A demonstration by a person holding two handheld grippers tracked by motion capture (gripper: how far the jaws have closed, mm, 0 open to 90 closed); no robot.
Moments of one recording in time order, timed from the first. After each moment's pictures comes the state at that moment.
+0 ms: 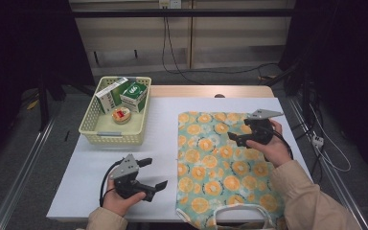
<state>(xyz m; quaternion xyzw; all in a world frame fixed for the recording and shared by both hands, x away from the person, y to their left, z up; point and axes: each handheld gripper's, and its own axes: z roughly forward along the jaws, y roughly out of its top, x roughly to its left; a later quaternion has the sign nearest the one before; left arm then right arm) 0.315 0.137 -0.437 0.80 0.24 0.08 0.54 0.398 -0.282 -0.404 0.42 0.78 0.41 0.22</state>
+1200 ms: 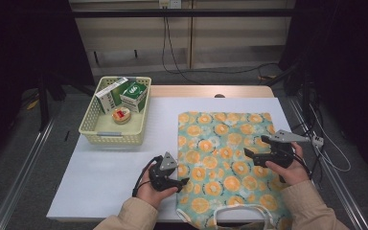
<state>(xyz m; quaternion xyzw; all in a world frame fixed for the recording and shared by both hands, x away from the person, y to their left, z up) 0.333 0.060 -0.459 0.87 0.27 0.09 0.39 0.341 -0.320 -0.427 0.44 0.75 0.43 0.24</state>
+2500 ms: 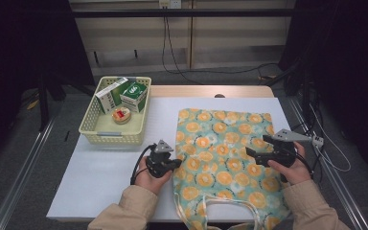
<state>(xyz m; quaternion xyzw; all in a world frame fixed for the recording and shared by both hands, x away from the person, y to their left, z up) 0.367 0.069 -0.440 0.85 0.34 0.06 0.40 0.342 -0.326 -0.426 0.45 0.74 0.44 0.23</state>
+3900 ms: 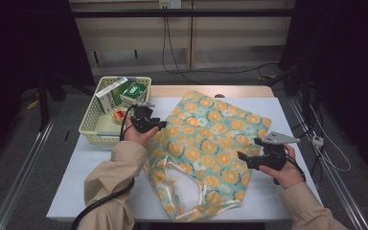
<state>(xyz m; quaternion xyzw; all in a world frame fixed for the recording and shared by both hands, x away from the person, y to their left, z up) 0.480 0.106 -0.405 0.81 0.41 0.10 0.41 0.340 -0.298 -0.432 0.43 0.76 0.43 0.22</state>
